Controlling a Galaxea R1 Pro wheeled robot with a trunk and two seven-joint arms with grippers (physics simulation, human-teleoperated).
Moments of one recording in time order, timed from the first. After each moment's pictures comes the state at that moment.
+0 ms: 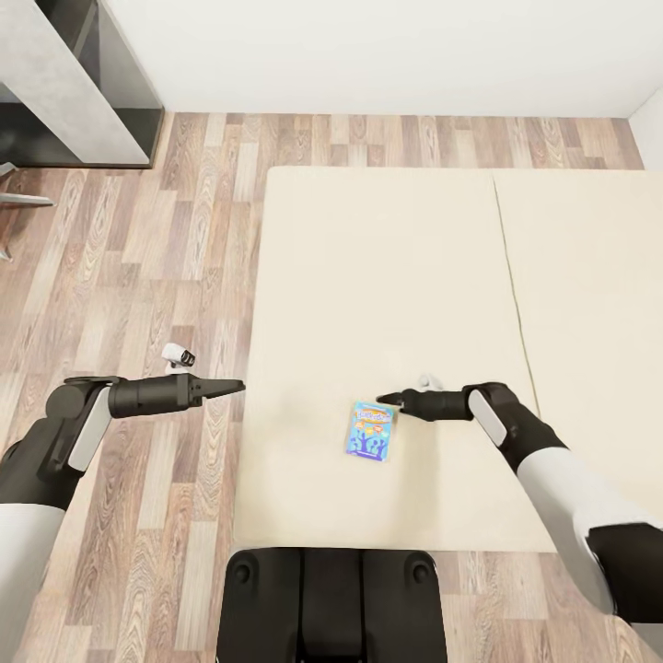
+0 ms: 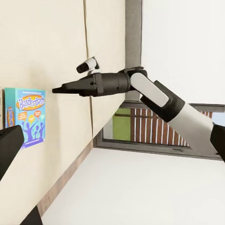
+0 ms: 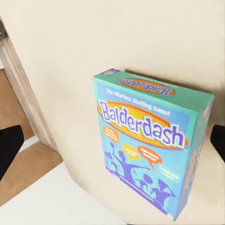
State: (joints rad) left arm -0.82 0.34 -0.01 -1.20 0.39 1.04 -1.32; right arm -1.05 -0.15 0.18 -0.57 -0.46 0.82 0.65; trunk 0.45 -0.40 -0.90
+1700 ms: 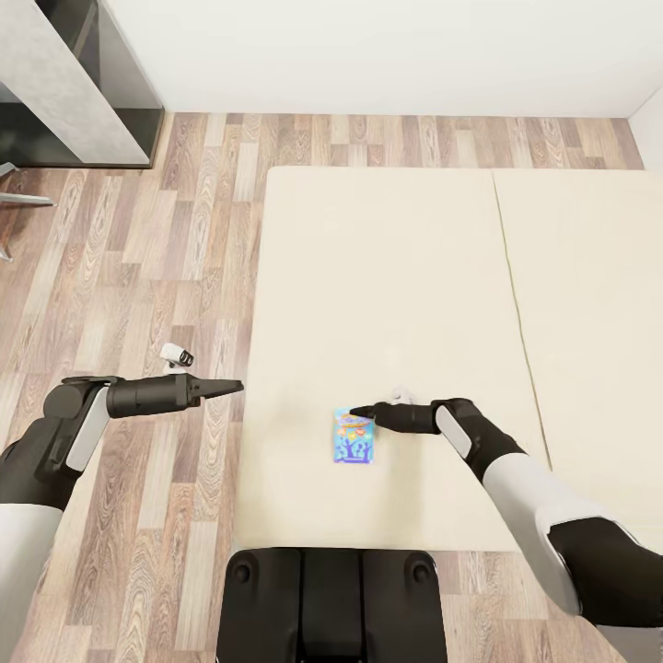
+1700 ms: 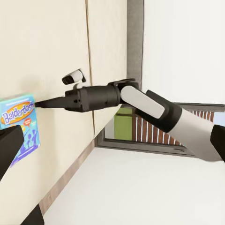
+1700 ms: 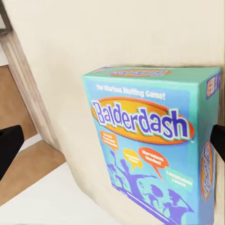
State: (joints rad) left arm -0.82 0.34 -0.01 -1.20 0.39 1.04 -1.32; right arm -1.05 -0.03 0.20 -0.44 -0.45 0.65 0.62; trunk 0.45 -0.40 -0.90
